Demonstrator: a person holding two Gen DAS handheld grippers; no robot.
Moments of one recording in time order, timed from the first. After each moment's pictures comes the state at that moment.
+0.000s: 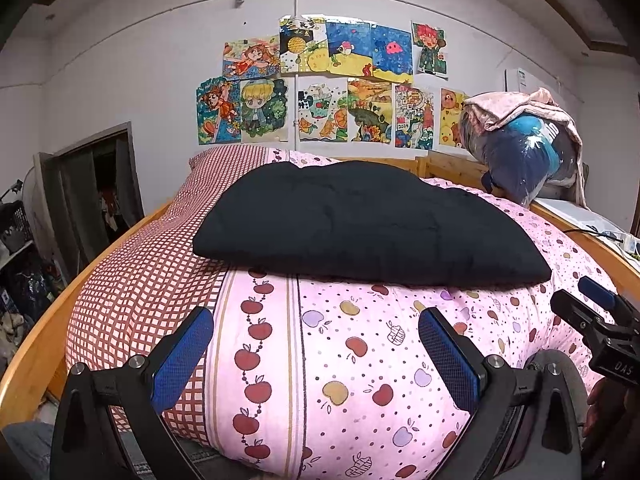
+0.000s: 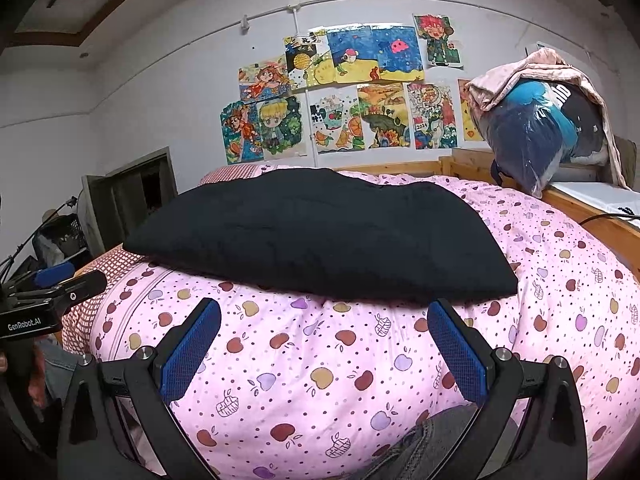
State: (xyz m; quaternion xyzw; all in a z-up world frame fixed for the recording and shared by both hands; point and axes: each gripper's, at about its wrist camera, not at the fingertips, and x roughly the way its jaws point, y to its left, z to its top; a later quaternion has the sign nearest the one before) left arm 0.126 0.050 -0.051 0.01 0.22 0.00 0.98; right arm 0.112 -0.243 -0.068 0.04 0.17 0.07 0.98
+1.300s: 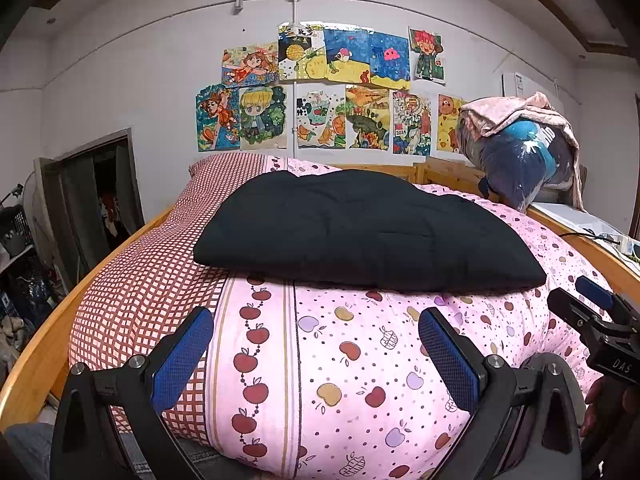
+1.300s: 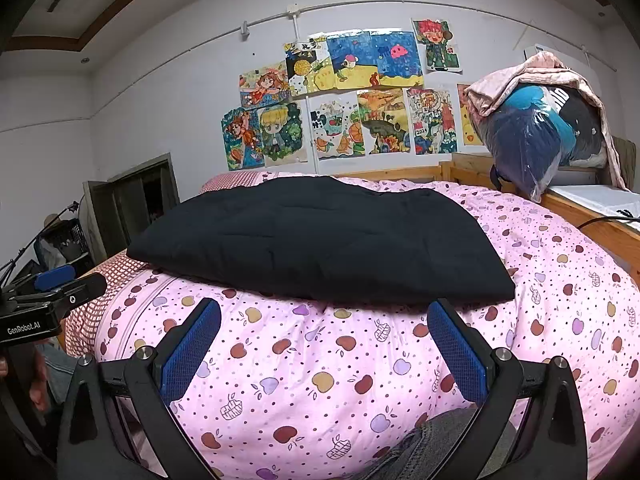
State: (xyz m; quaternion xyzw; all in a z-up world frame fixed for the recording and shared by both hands) left arm 0.119 0.043 -0.047 0.01 0.21 0.00 0.98; right arm 0.108 -0.244 -0.064 0.05 0.16 0.07 0.98
